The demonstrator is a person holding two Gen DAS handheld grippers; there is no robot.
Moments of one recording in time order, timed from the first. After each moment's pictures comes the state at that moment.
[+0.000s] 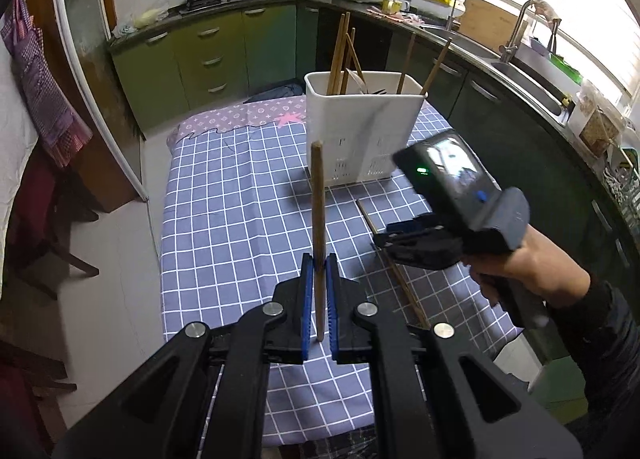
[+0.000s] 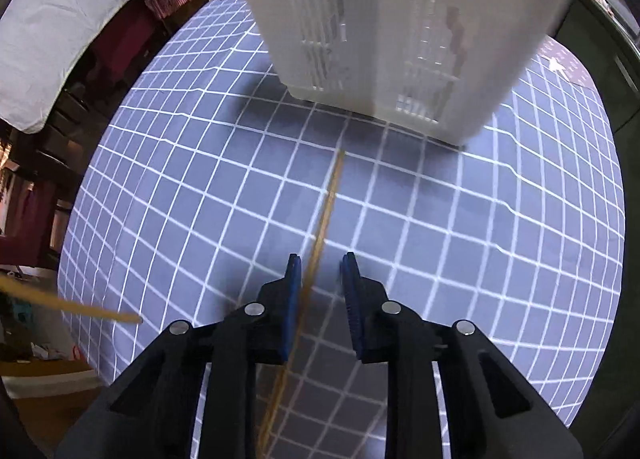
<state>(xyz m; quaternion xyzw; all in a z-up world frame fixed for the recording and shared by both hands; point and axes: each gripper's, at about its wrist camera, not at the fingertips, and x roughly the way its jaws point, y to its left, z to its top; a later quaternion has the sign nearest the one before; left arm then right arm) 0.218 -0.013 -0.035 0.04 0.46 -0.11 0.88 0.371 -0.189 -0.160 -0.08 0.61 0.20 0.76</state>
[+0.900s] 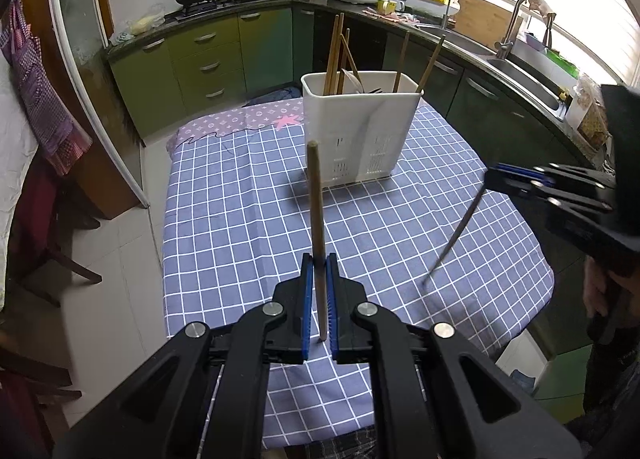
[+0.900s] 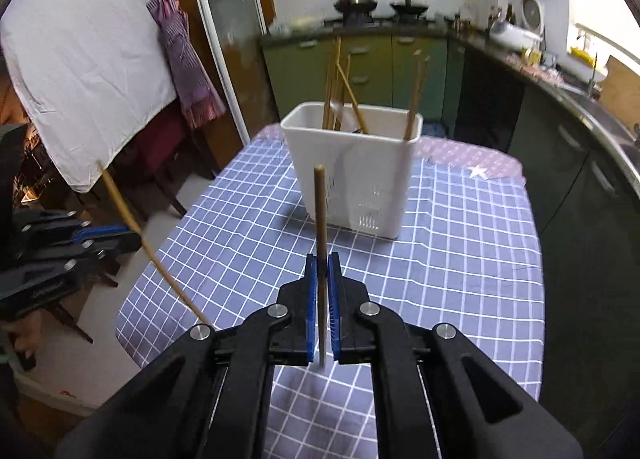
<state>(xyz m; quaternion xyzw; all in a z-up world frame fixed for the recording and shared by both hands) 0.213 -0.014 -0.036 0.05 0.45 -0.12 0.88 0.258 -0.270 -0.008 -0.02 0.39 0.23 0.89</state>
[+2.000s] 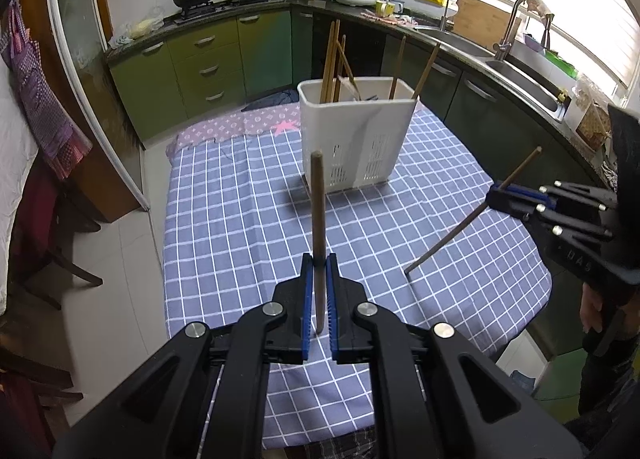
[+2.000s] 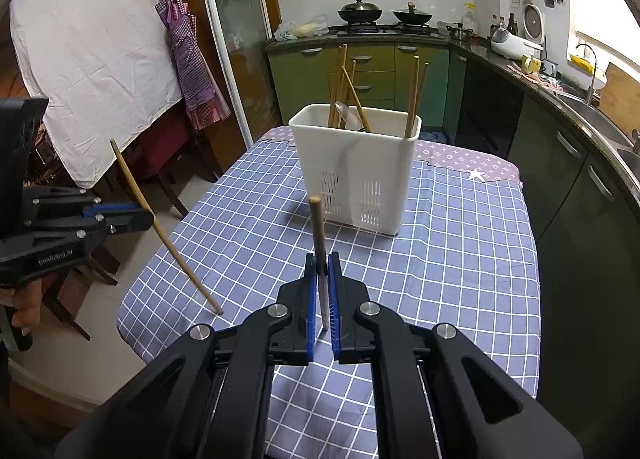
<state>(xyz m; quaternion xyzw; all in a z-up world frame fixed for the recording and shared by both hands) 0.215 -0.018 -0.025 0.05 0.44 -0.12 0.89 0.243 -0.265 -0.015 -0.02 0.39 0.23 0.89</state>
